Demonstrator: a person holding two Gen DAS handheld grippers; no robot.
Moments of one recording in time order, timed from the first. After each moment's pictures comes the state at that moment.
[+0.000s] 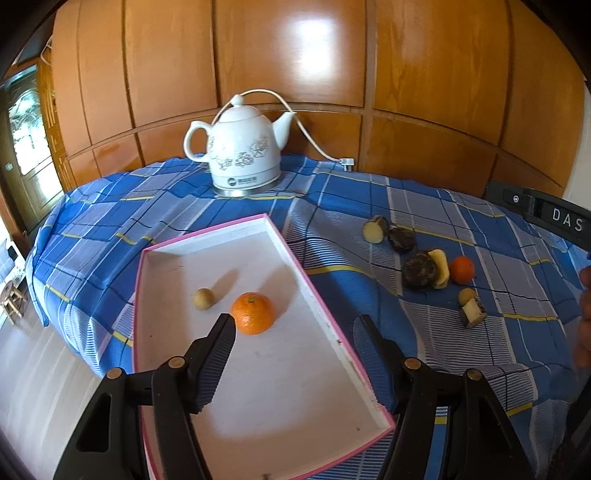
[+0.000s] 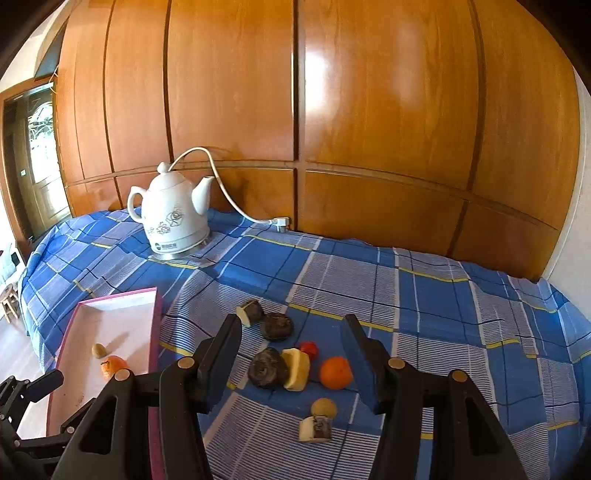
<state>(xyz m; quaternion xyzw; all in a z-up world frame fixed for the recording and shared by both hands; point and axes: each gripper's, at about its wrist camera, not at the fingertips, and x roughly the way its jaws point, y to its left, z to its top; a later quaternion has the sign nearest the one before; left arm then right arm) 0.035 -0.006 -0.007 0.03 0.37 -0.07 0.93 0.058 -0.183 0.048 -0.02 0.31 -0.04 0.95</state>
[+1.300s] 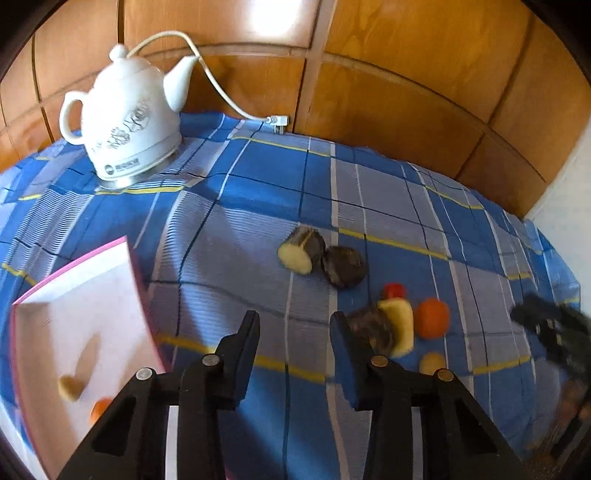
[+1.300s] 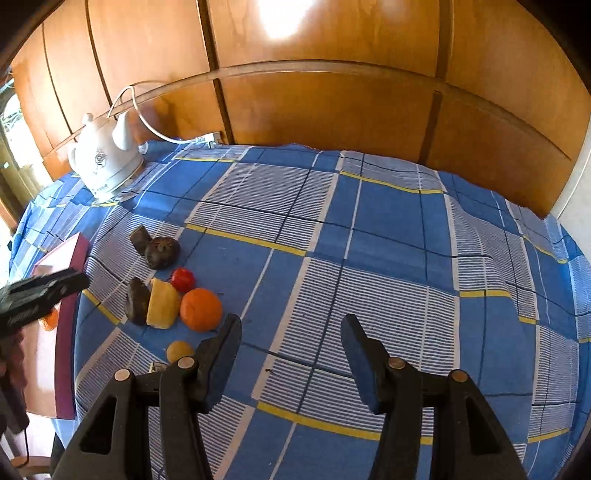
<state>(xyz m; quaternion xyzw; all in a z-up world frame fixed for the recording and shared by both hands) 0.185 -0.091 -0.034 -0.01 0.48 -0.17 0.86 0.087 -0.333 -0.006 0.03 0.46 -0.04 0.88</state>
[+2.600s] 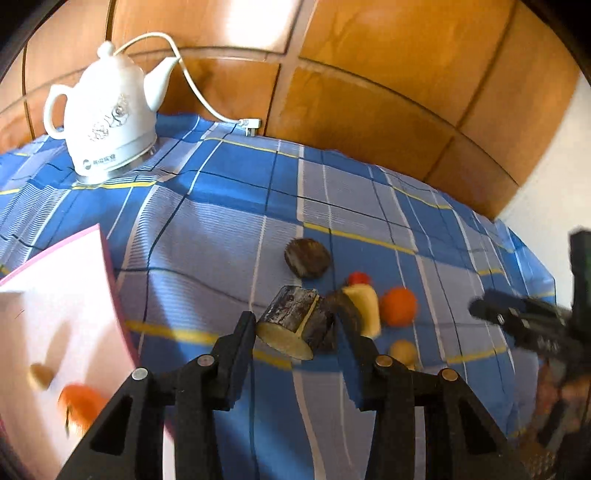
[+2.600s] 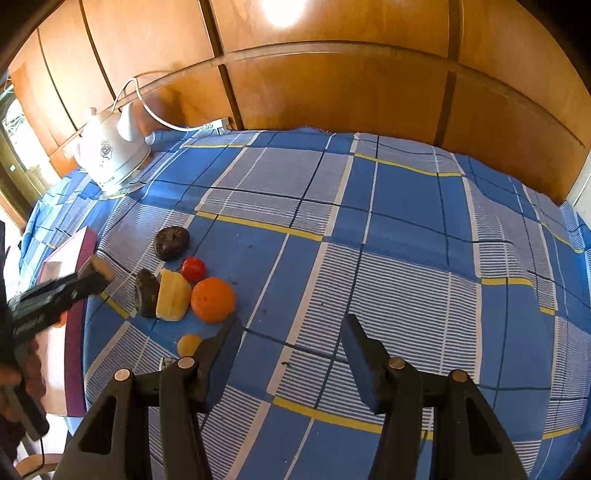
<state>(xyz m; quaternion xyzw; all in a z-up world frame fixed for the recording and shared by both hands) 0.149 -0.091 -0.036 -0.03 0.45 -0.23 0.86 0.094 -0.332 -0.020 0.05 0.49 -0.01 0.87</state>
